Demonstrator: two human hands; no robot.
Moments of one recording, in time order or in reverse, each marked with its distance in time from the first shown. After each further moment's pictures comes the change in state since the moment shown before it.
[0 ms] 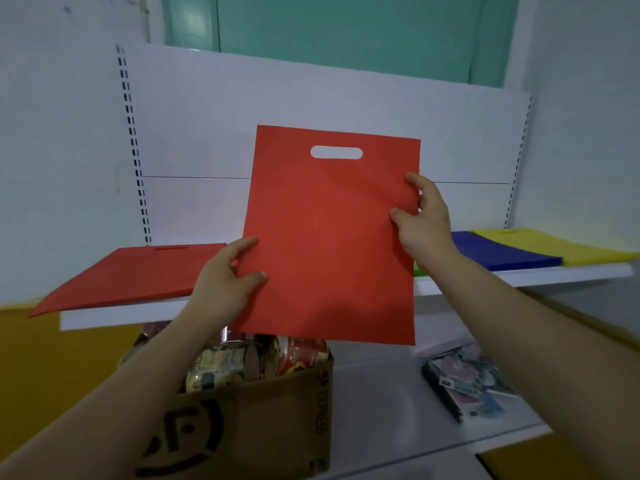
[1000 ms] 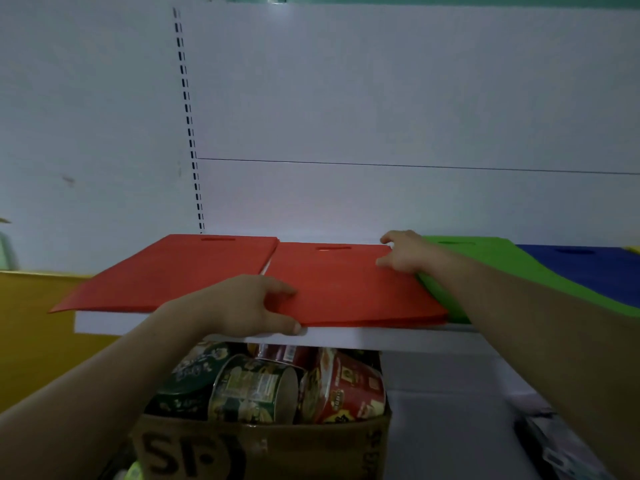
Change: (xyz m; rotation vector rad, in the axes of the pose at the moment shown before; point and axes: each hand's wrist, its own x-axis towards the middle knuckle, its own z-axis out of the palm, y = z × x) left_hand 0.079 -0.043 -0.013 0.864 -0.540 -0.249; right_hand 0.104 0.126 0.172 -0.762 -0.869 0.046
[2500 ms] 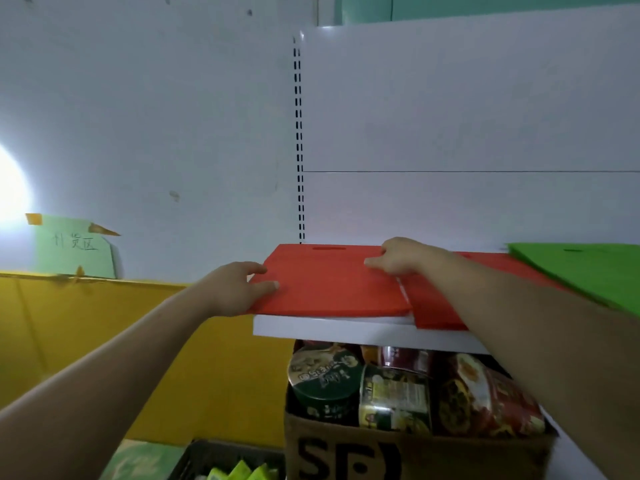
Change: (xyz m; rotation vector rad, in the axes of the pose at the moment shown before) left_hand -0.065 -0.208 -0.067 -0.106 0.288 -0.309; right_hand 0.017 -0.219 0.069 -0.116 -0.087 -0.093
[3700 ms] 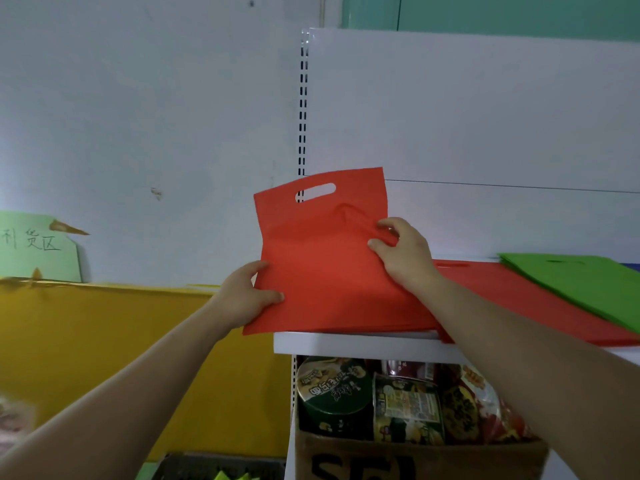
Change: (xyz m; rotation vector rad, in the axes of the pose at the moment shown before) left_hand 0.023 -0.027 0.003 -0.636 0.046 0.040; right_hand -0.021 -0.044 0.008 0.634 0.630 -0.078
